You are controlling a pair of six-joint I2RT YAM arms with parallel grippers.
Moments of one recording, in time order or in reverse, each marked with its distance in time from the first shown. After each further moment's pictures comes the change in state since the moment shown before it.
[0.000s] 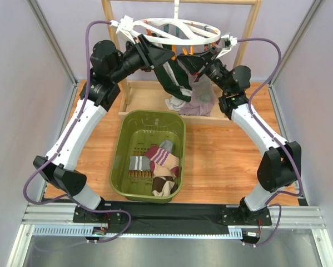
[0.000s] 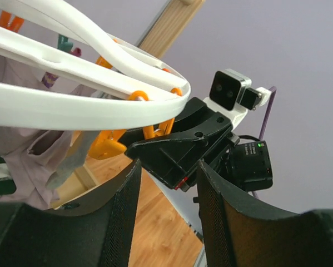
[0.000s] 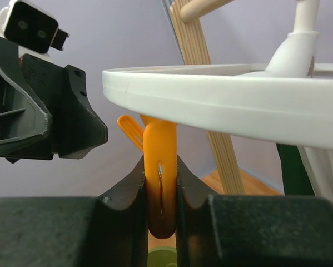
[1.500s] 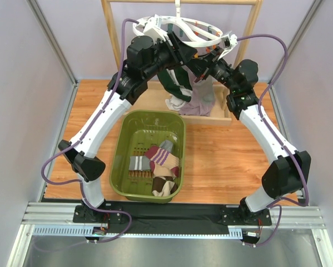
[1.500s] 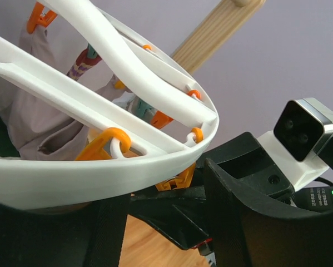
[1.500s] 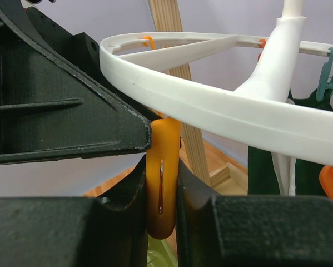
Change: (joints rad) left arm -0.203 0.265 0.354 -0.223 -0.382 0.053; right arm -0.034 -0.087 0.030 -0.310 -0.069 -0.251
